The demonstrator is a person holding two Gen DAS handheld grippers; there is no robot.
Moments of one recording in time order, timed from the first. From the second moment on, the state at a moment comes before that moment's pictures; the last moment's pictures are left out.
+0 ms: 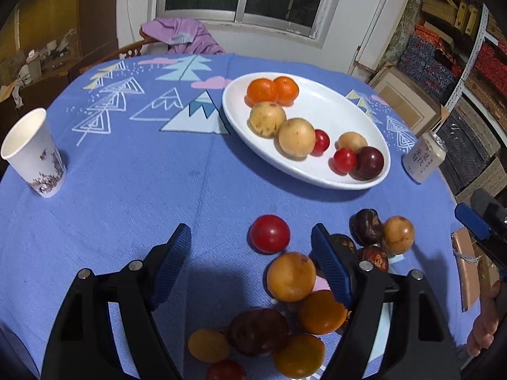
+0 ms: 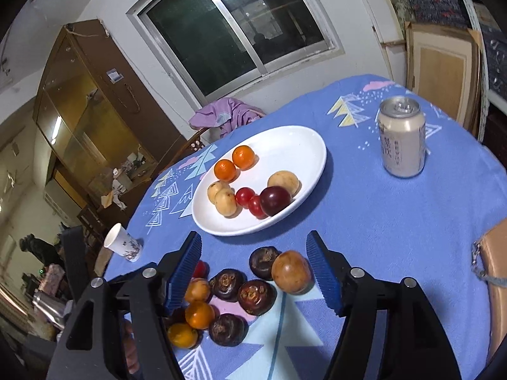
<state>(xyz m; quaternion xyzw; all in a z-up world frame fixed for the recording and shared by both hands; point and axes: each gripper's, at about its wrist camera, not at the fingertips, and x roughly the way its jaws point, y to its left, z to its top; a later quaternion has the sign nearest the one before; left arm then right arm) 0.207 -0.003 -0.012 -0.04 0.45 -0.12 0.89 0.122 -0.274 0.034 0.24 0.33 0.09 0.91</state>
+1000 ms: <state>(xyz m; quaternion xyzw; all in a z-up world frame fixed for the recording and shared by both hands) 0.234 -0.024 -0.037 -0.06 0.49 -0.13 0.86 0.132 -0.275 0.019 0.24 0.37 0.06 0.90</state>
